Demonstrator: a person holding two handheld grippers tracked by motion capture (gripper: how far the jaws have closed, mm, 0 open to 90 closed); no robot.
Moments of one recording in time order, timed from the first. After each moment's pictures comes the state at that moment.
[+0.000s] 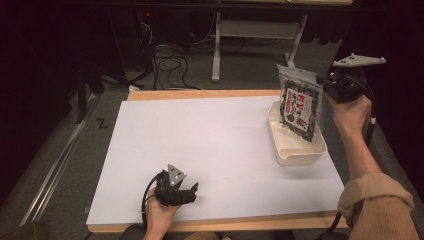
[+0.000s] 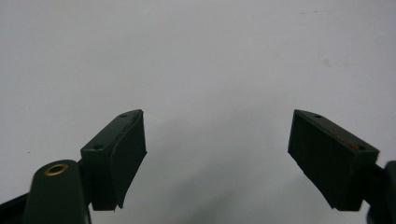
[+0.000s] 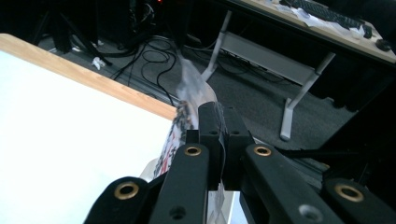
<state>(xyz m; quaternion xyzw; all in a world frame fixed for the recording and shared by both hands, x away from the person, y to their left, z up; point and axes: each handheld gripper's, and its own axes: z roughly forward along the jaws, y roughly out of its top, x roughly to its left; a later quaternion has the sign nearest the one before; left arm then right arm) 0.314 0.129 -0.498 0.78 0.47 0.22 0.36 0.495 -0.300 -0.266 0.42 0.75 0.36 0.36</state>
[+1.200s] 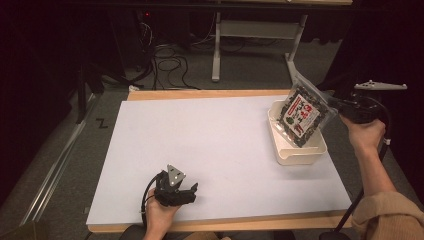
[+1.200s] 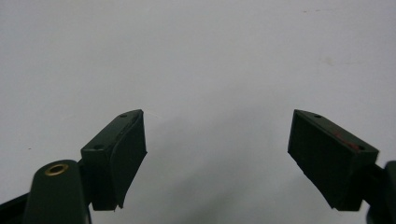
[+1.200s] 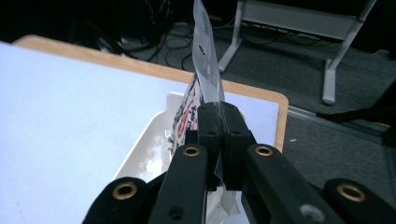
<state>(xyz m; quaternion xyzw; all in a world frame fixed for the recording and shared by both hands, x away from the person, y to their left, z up) 0.314 0.128 -0.500 0.78 0.47 0.22 0.36 0.485 -0.376 -0.325 0.48 0.73 0.41 0.26</state>
